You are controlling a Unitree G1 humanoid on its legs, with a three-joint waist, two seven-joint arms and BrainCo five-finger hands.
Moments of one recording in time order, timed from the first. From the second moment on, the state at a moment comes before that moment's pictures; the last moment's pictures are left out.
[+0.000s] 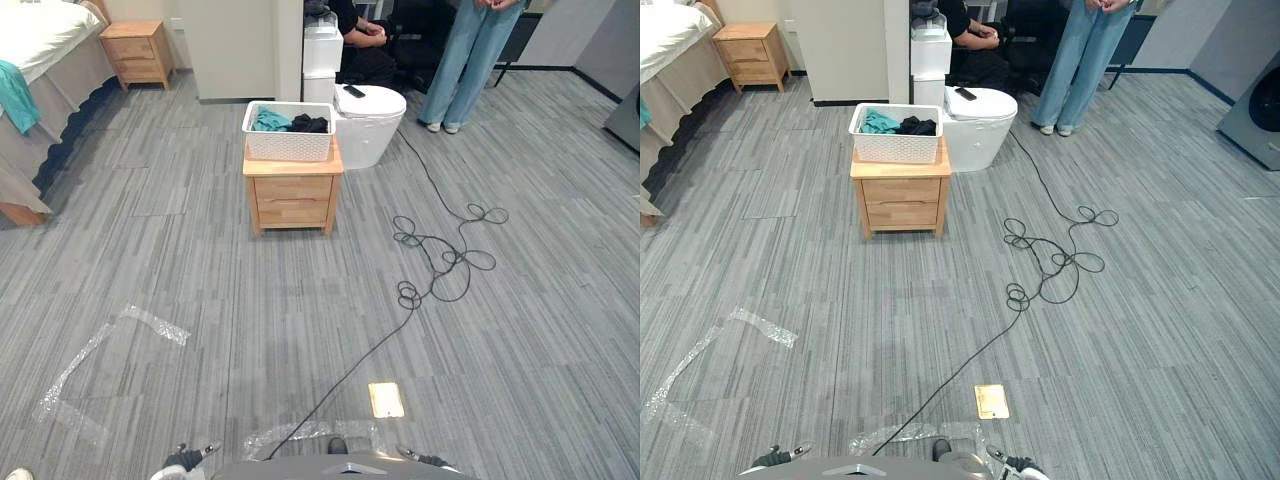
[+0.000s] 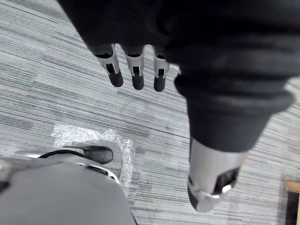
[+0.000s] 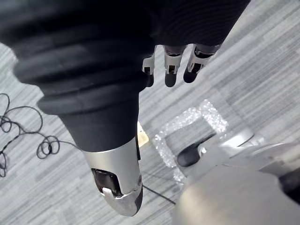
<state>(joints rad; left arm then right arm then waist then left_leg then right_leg) 0.10 0.08 0.28 1.16 -0.05 0.02 0.06 0.02 -0.04 -0.67 1.13 -0.13 0.06 -0.08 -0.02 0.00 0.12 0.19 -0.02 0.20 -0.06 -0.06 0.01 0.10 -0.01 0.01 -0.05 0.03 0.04</state>
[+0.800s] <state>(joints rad) 0.09 0.10 0.22 1.15 -0.04 0.02 0.09 0.02 -0.05 -0.55 1.12 -0.15 0.06 -0.11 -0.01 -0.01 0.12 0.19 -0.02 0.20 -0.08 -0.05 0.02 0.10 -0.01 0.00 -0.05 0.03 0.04</state>
